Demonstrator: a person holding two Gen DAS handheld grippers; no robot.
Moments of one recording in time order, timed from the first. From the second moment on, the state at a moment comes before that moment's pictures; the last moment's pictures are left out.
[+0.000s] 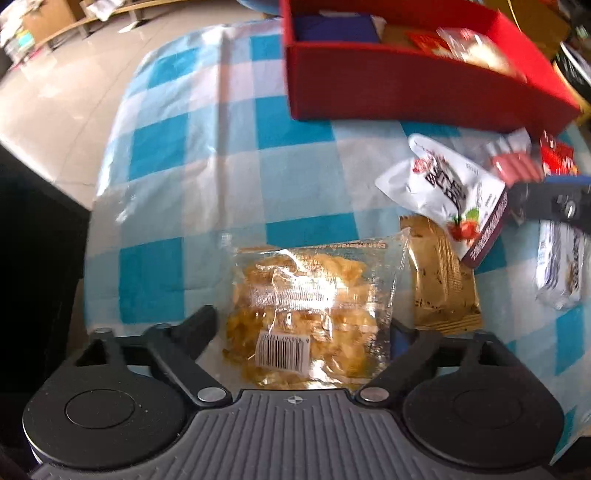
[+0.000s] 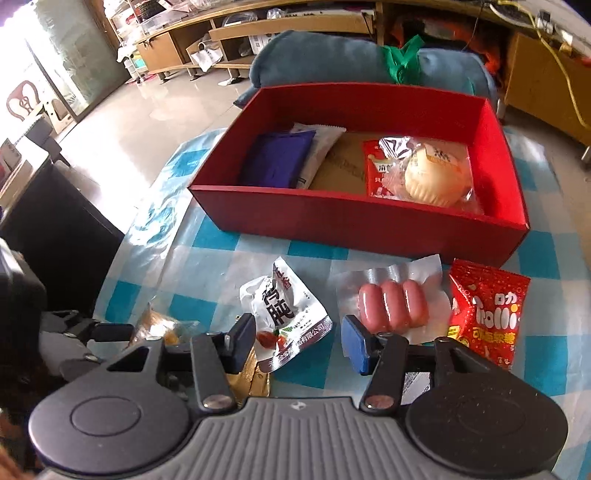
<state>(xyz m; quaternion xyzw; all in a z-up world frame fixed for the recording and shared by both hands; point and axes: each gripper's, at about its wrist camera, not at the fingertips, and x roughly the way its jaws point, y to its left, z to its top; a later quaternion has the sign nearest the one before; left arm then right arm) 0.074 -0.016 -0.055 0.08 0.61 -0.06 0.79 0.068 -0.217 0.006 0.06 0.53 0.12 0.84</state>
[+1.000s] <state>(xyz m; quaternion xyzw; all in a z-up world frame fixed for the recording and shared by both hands) 0.071 0.011 -0.052 0.03 0.62 -0.11 0.78 0.124 -0.169 -0.040 -0.07 0.57 0.20 0.80</state>
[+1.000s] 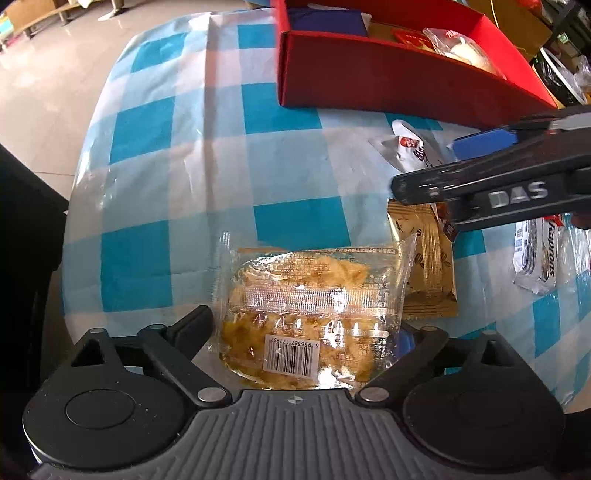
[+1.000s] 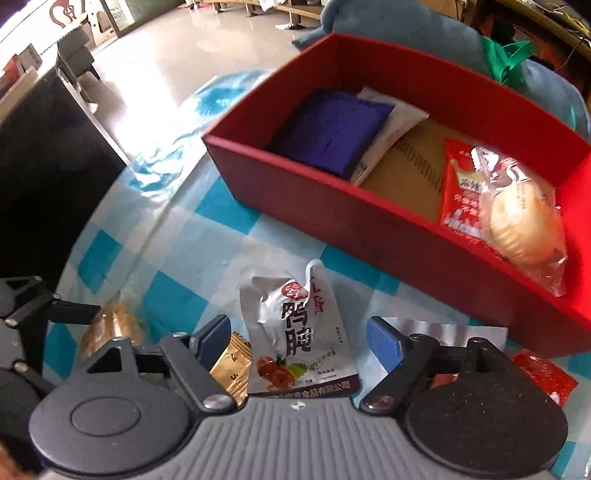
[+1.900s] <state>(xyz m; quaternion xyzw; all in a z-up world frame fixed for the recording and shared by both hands) 0.065 0.000 -0.024 0.03 0.58 -0.10 0.81 0.093 -0.187 0.005 -0.04 0.50 0.14 0.85</state>
